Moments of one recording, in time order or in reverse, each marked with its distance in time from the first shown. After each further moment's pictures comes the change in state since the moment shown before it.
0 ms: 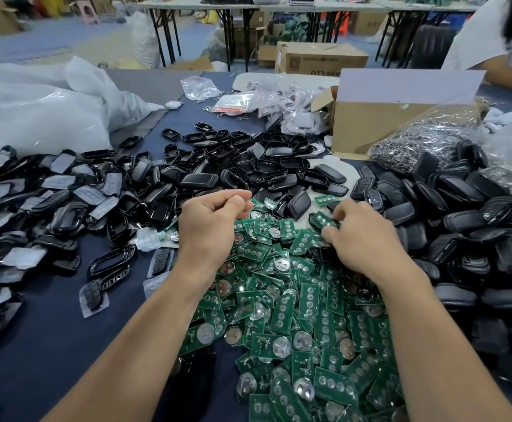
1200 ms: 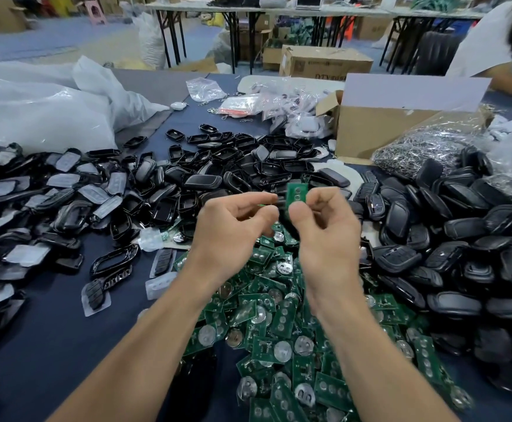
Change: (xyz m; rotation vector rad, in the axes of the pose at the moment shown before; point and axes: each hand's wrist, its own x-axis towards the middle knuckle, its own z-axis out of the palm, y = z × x) left_hand -0.010 0.011 0.005 0.113 -0.201 0.150; right_hand -0.050 -0.075 0.016 1.312 0.299 -0.154
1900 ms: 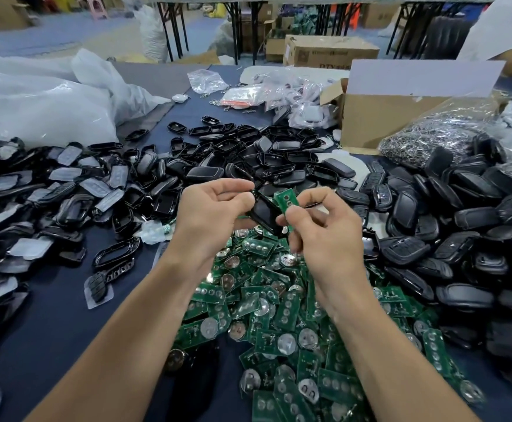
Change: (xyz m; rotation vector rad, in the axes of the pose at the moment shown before) left_hand 0.012 -0.010 -0.017 -0.261 0.096 -0.213; right_hand -0.005 0.005 -0.009 0.032 -0.122 0.168
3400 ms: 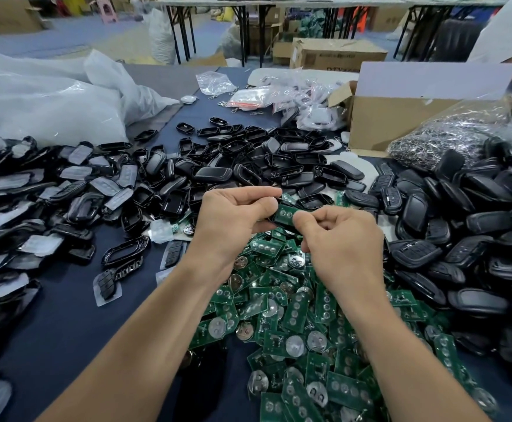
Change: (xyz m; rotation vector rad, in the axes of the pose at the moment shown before) left_hand -0.011 0.006 0.013 -0.074 -0.070 -0.011; right_hand 0.005 0.006 -0.009 -0.533 0.090 -0.088
